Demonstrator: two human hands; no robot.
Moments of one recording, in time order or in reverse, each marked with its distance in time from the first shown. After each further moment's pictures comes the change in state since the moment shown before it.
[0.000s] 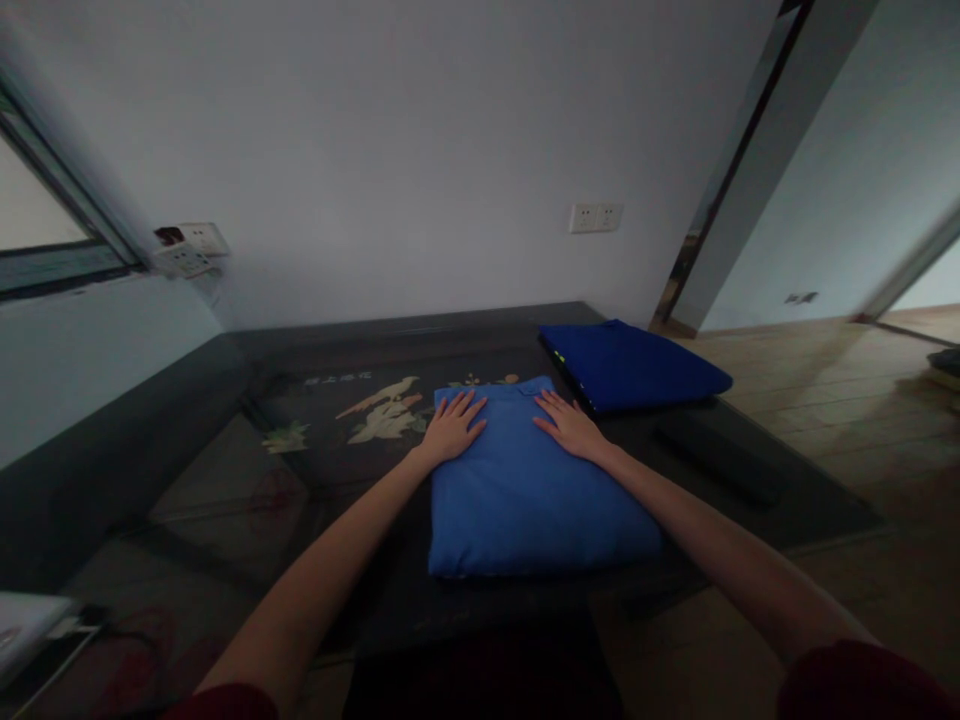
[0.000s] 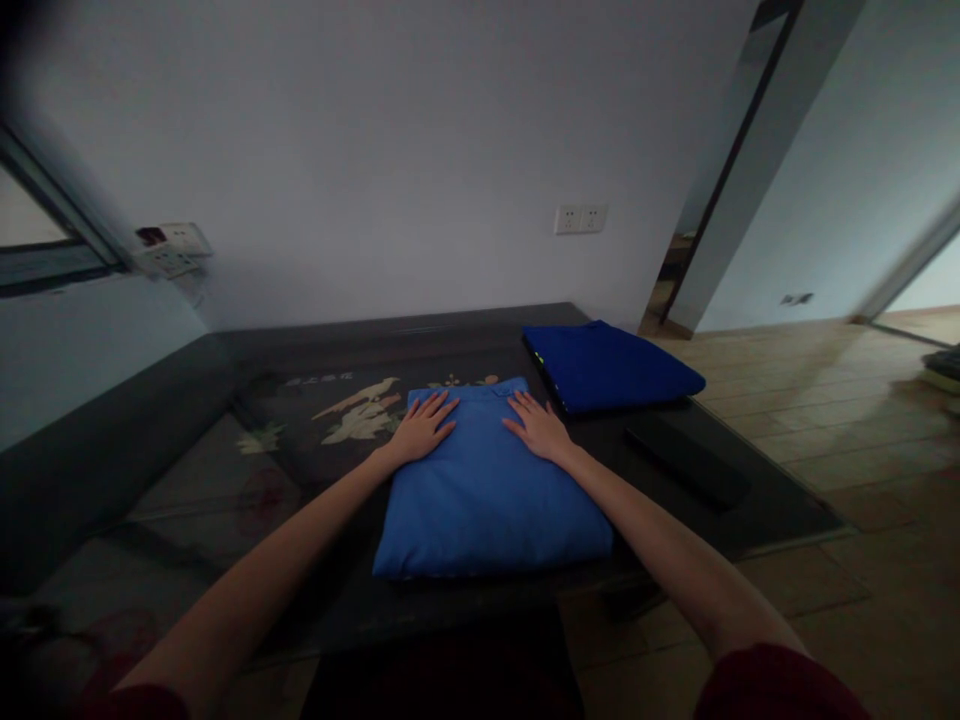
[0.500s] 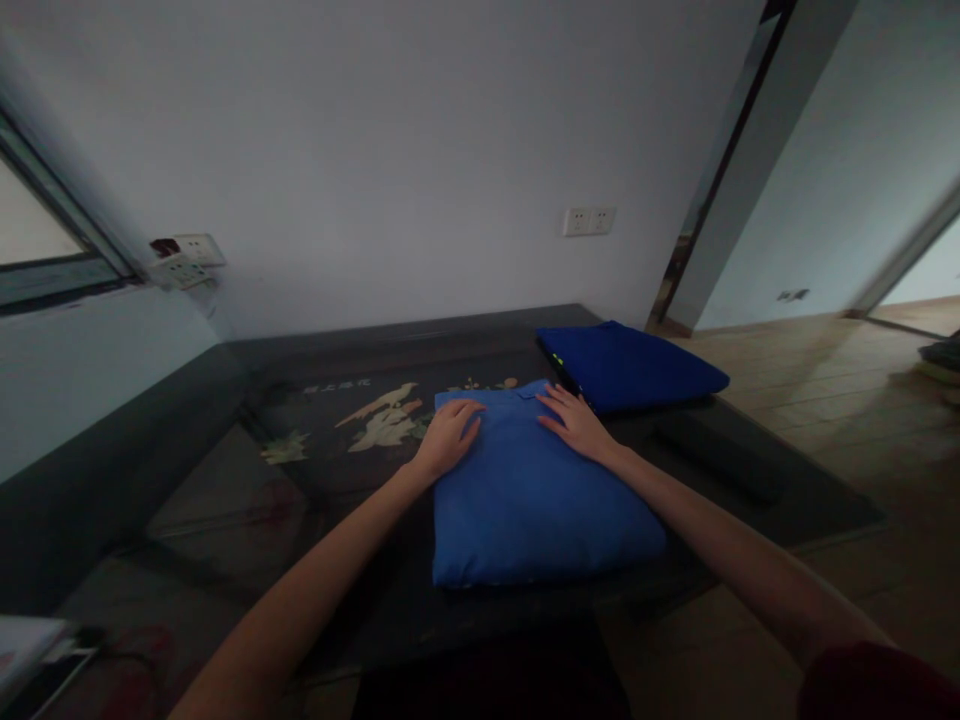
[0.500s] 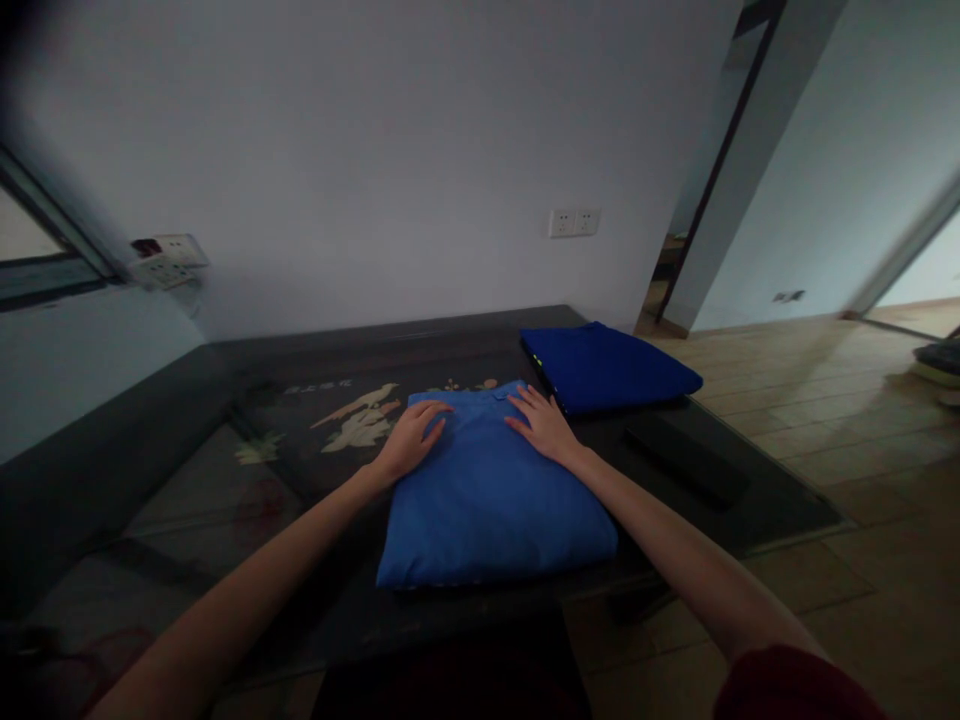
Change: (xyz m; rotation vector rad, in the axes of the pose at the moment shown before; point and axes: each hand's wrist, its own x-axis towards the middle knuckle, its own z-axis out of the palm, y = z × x) left_hand -0.024 0.022 -0.050 -0.264 0.244 0.172; right_hand -0.010 -0.009 -0.028 0.092 0.147 -0.039
